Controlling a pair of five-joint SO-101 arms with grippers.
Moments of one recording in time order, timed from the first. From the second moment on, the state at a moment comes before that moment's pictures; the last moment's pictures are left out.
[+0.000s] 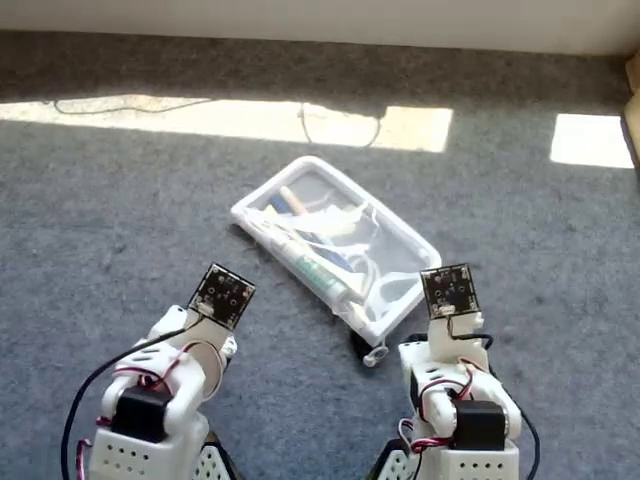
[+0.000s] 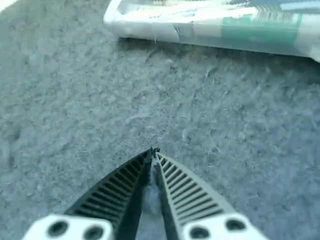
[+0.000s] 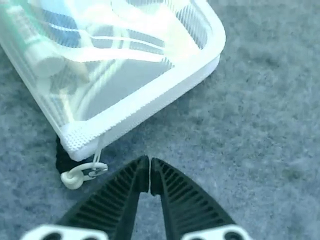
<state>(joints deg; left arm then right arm) 5.9 -103.5 89.2 73.4 -12.6 0.0 -104.6 87.5 79.8 13.1</state>
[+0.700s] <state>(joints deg) -4.1 -103.3 95.9 67.4 -12.6 6.5 -104.4 95.6 72.2 13.1</state>
